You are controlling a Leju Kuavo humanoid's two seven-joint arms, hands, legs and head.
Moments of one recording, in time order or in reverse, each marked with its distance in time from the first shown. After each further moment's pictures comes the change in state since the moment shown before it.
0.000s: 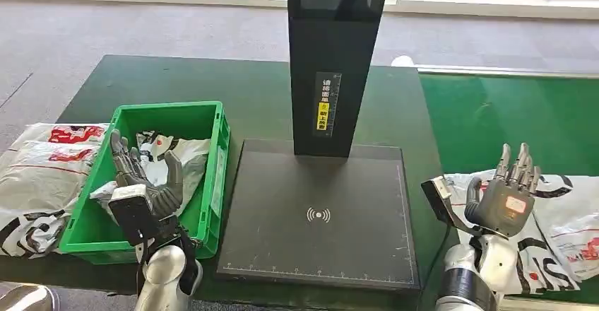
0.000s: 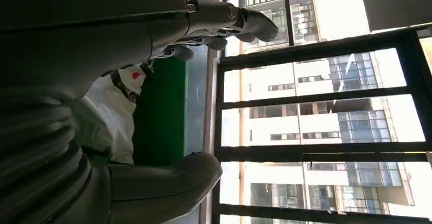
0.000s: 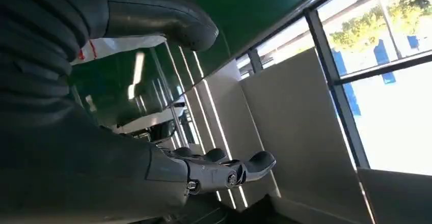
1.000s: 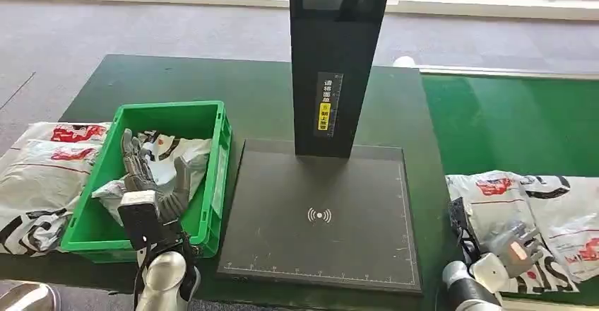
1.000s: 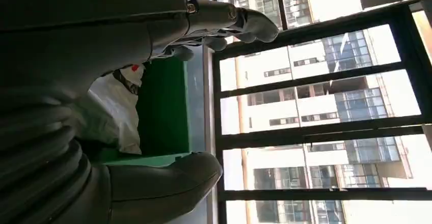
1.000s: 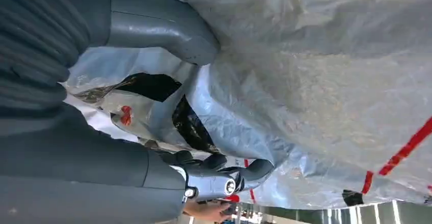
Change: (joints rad) left arm 0.030 0.000 0.000 -0.013 -0.053 -0.080 0.000; right arm -0.058 -0.304 0.169 0.668 0.057 0.033 0.909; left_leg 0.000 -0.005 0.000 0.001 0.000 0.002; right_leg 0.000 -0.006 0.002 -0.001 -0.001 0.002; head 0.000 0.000
